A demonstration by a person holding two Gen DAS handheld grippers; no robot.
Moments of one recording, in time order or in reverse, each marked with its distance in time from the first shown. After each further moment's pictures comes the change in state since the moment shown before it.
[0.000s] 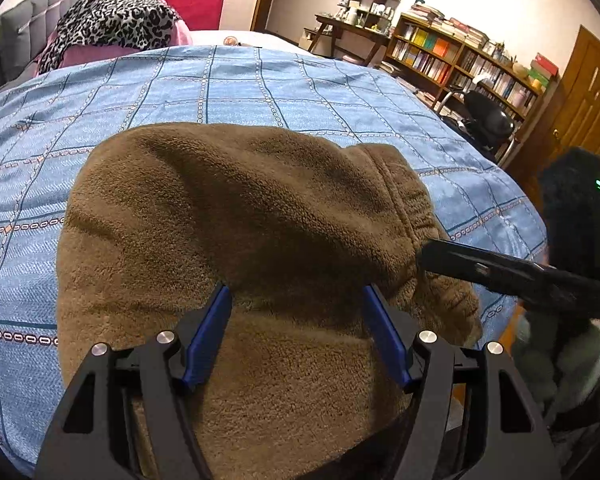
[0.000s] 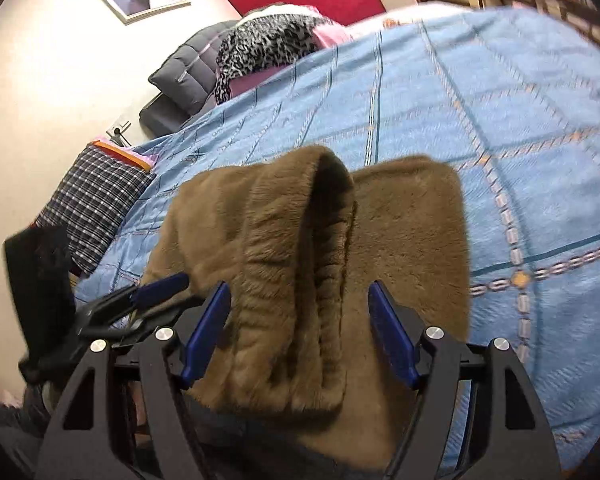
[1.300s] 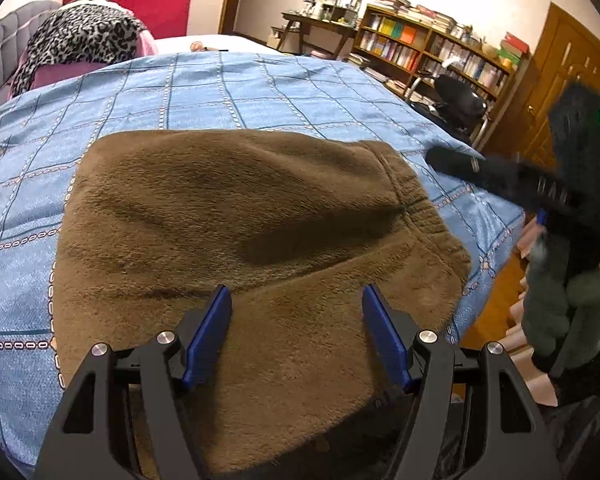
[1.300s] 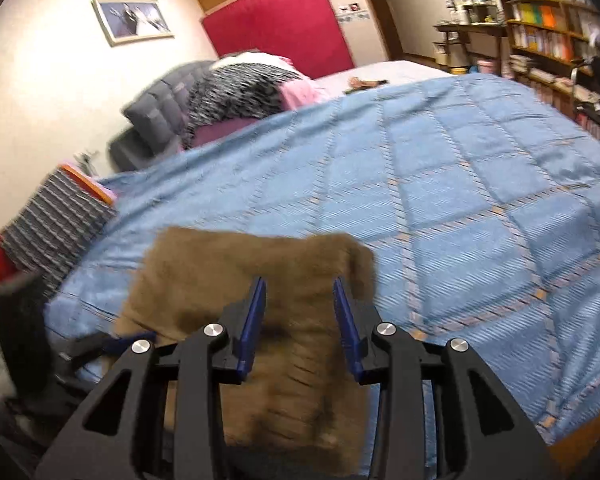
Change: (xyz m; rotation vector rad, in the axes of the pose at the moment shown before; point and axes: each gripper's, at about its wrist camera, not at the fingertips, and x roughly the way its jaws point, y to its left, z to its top) left arm -0.006 -0.033 -0.005 0.093 0.014 -0.071; right arm -0.067 0.025 0.019 -0.115 -0.224 -0.152
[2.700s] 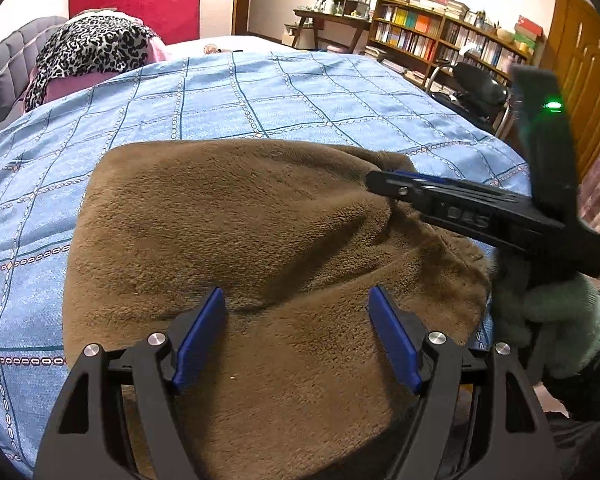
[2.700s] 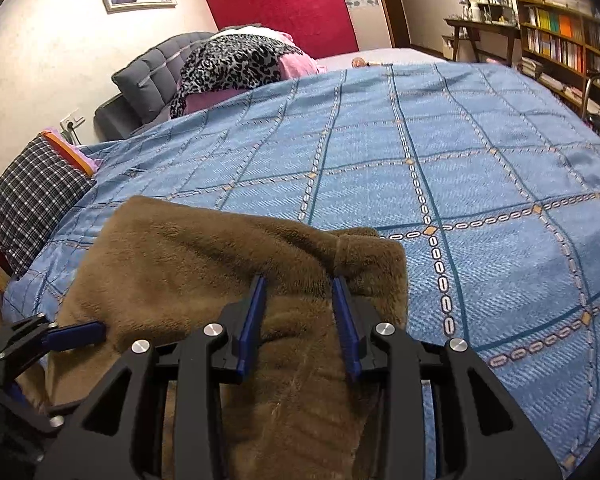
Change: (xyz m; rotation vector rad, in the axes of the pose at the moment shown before) left arm 0.021 -0.004 0.013 0.030 0.010 0.110; right arm 0.059 -0.012 -0.018 -0.084 0.050 -0.125
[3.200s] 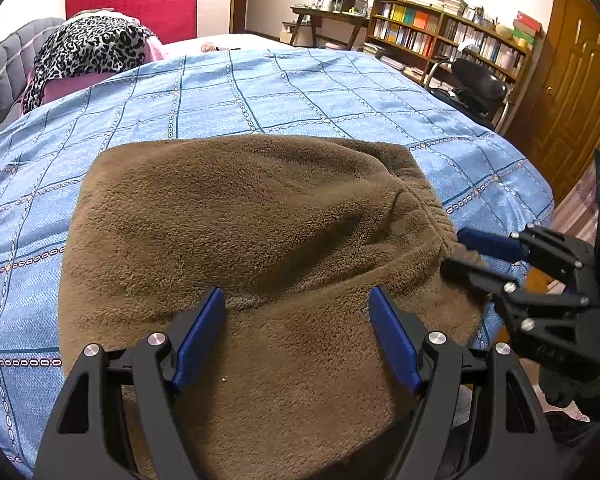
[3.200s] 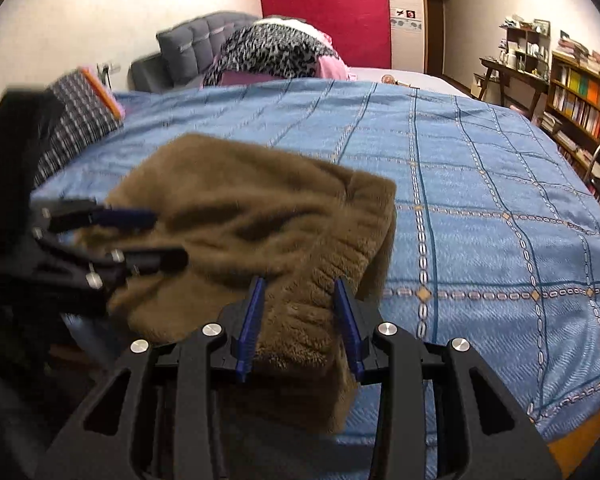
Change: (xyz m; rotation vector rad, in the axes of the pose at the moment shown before) left arm 0.005 -0.003 -0.001 0.011 0.009 0.005; right arm -0.051 0.024 -0.061 -0.221 0.049 -0.037
